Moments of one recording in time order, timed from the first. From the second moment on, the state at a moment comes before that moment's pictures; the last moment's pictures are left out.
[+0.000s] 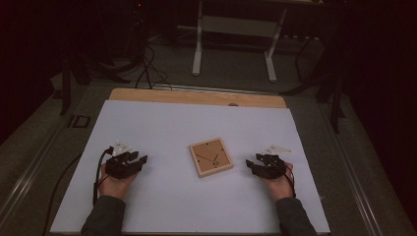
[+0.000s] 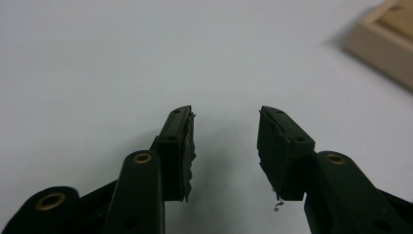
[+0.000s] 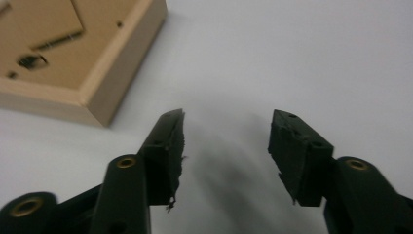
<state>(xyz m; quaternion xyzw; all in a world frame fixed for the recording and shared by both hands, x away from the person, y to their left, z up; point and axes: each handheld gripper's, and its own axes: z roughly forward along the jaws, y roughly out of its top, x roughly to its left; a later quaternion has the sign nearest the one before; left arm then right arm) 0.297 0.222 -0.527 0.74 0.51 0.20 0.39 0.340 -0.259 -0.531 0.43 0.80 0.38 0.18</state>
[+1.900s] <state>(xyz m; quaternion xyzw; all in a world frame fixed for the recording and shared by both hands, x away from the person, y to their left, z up) 0.291 0.140 -0.511 0.82 0.38 0.14 0.42 0.372 -0.201 -0.503 0.39 0.82 0.39 0.15</state>
